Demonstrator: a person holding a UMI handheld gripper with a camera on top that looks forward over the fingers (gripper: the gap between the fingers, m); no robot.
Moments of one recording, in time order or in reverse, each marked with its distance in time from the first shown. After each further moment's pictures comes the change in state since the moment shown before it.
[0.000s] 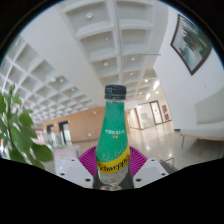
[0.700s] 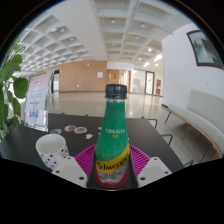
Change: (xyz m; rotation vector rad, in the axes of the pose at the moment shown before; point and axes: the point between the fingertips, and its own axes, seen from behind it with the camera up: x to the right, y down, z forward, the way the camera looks) arm 0.131 0.253 -0.022 -0.467 0.130 -0.251
